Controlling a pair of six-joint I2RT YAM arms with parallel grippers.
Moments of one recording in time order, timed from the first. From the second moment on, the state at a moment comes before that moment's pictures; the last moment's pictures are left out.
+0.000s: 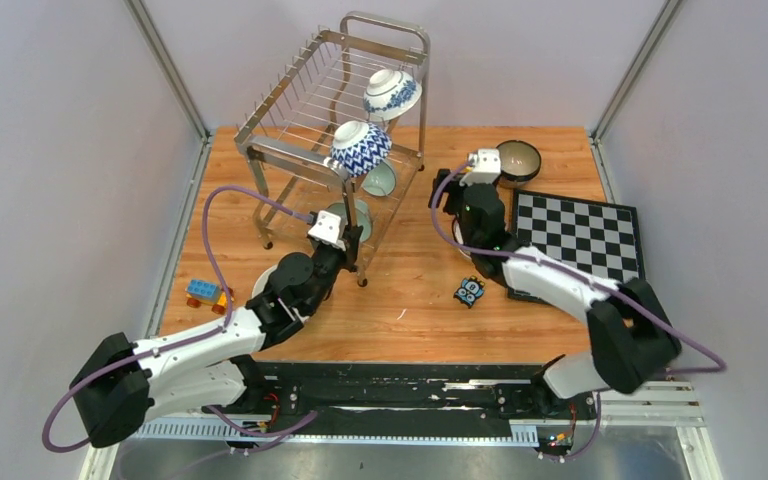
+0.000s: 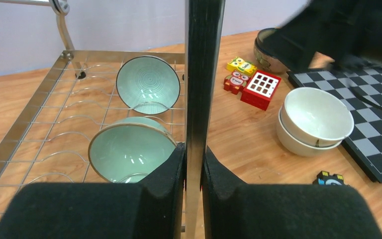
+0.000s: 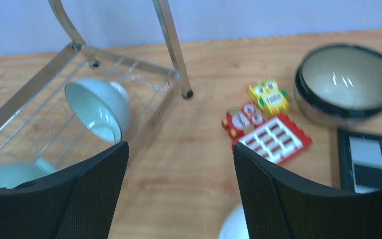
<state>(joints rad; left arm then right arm) -0.88 1.03 0.46 0.63 -0.44 -0.04 0.61 1.35 0.78 0.44 0.49 0.24</state>
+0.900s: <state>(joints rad) -0.87 0.89 0.49 0.38 -0.40 -0.12 0.45 2.11 1.60 0.65 0.23 -0.01</state>
